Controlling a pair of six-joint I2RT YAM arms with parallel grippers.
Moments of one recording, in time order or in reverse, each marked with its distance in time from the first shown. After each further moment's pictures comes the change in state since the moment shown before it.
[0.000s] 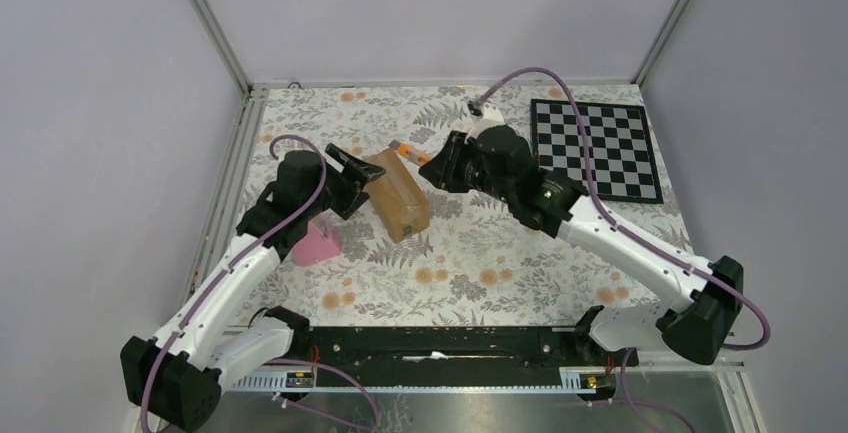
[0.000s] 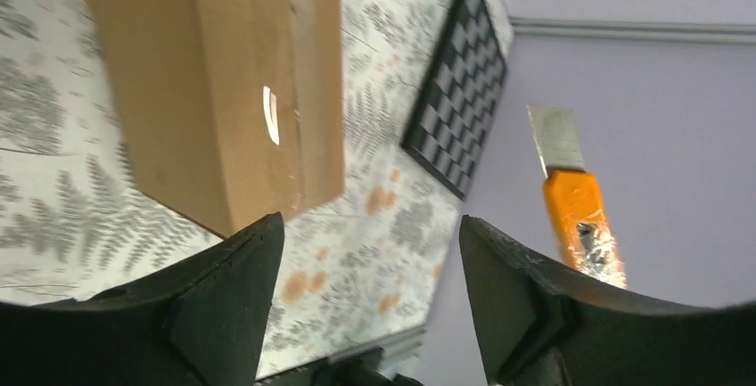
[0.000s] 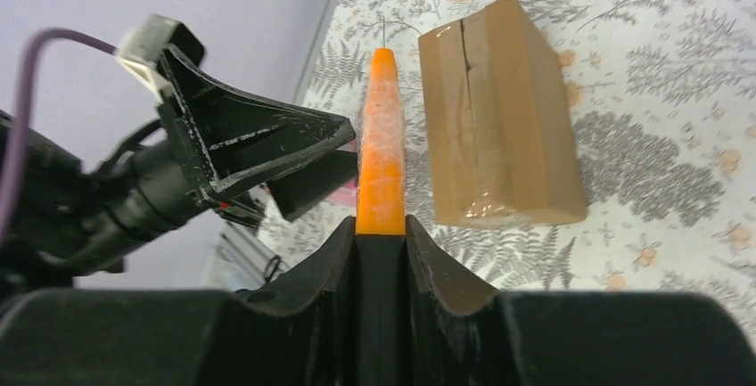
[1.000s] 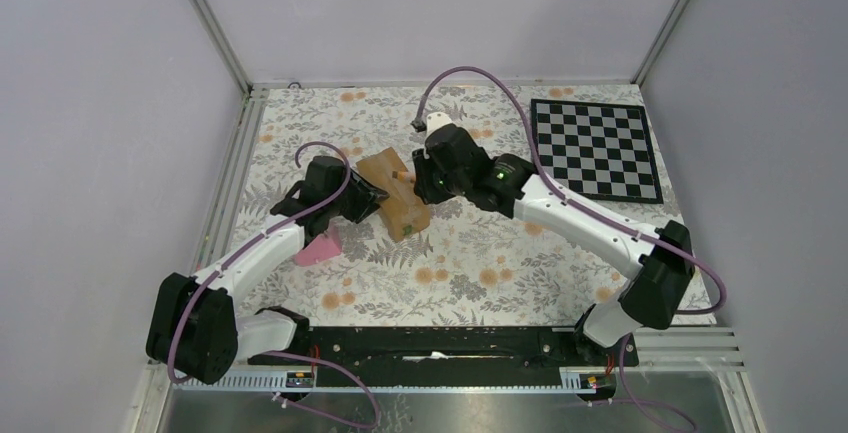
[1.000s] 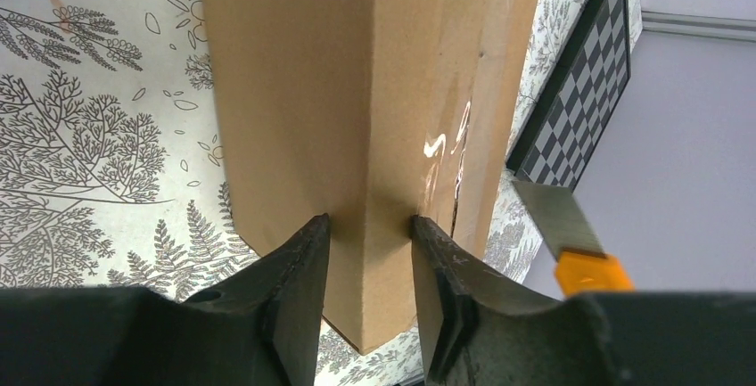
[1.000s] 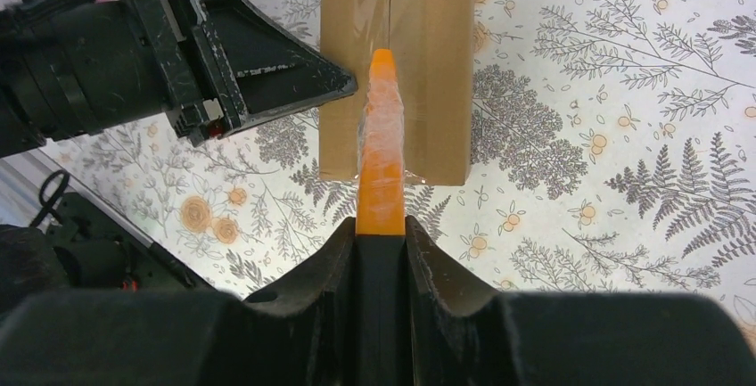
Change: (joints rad) left arm 0.022 0.269 -0.077 0.116 -0.029 0.114; right arm 0.059 0.278 0.256 -0.313 0.049 -0.384
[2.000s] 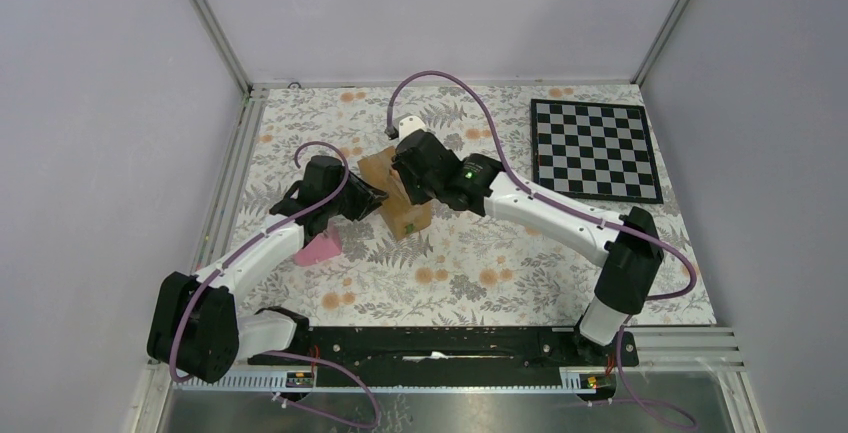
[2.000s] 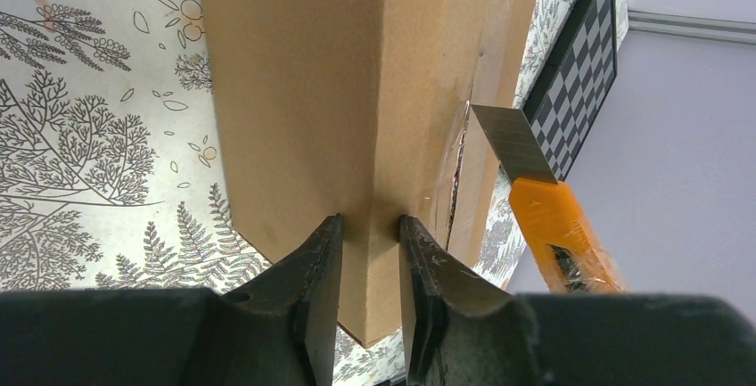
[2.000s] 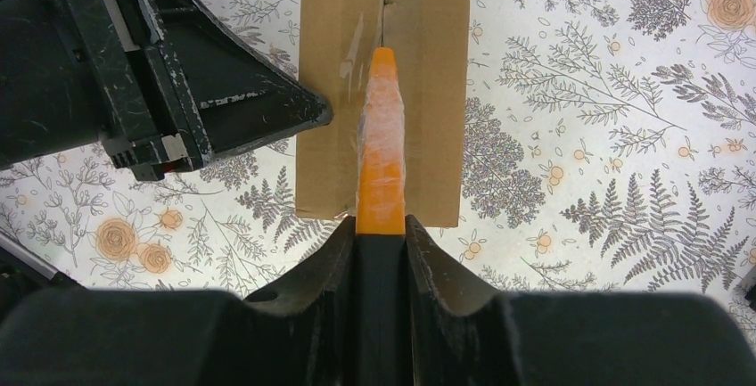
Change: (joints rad) left arm 0.011 0.008 -0.008 0.025 0.033 -0.013; right arm 0.071 0.159 0.122 -0.030 0.154 -0.124
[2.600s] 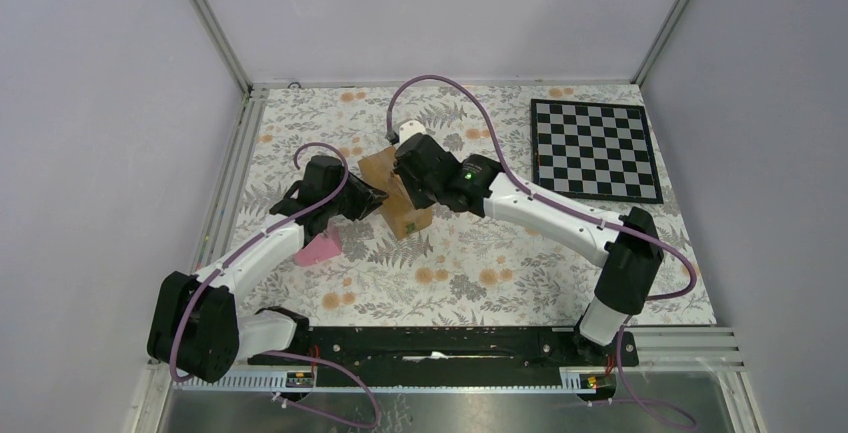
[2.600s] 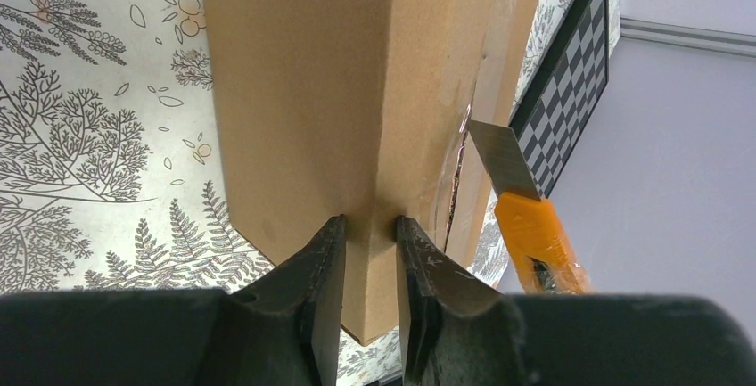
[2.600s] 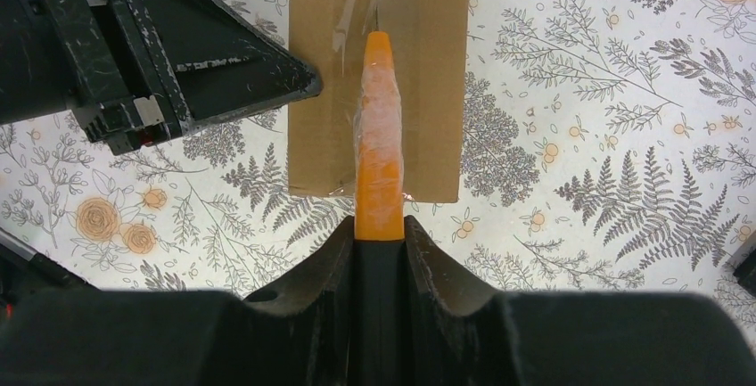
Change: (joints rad) left arm 0.001 0.002 0.000 0.000 0.002 -0.028; right arm 0.006 0.000 0.000 -0.053 0.006 0.000
